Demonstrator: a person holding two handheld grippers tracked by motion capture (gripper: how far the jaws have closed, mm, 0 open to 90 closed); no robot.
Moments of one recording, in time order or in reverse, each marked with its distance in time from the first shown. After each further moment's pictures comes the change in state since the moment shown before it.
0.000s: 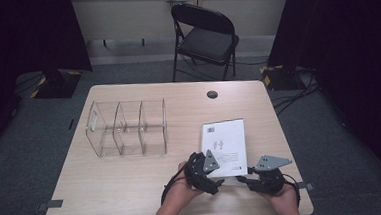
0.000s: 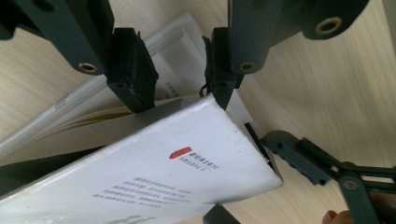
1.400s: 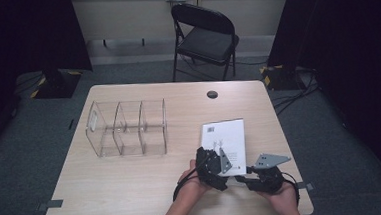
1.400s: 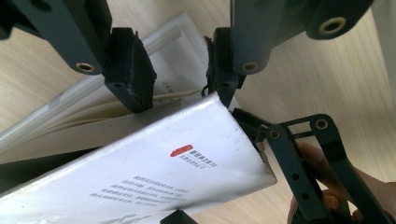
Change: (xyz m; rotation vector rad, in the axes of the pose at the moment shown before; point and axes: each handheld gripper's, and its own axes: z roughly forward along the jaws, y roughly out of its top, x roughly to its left) left arm -0.012 0.017 0.028 0.064 0.178 0.105; right arm -0.001 0.005 0.001 0.016 0.025 0.024
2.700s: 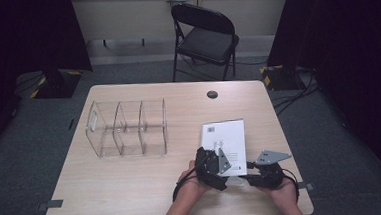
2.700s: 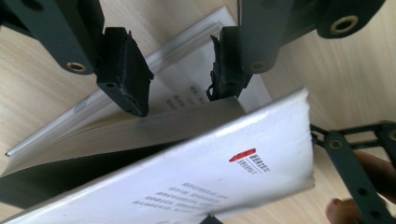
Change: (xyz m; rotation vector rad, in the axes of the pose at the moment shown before) left arm 0.002 -0.004 0.000 -0.047 -0.025 0.007; right arm -0.019 -0.007 0.007 -0.023 -0.027 0.005
